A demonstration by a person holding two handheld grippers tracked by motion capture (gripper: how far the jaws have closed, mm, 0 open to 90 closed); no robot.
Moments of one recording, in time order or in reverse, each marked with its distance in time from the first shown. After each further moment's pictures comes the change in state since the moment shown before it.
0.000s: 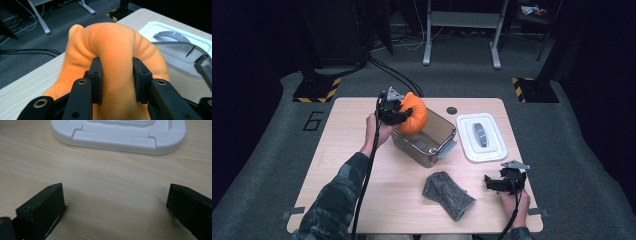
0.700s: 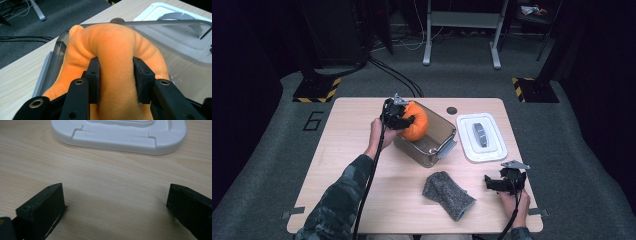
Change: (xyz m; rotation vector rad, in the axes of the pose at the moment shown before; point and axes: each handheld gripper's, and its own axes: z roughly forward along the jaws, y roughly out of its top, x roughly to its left) left arm -0.004 -0.014 0.027 0.095 -0.012 -0.006; right arm 0.000 0.000 0.000 0.001 0.000 0.000
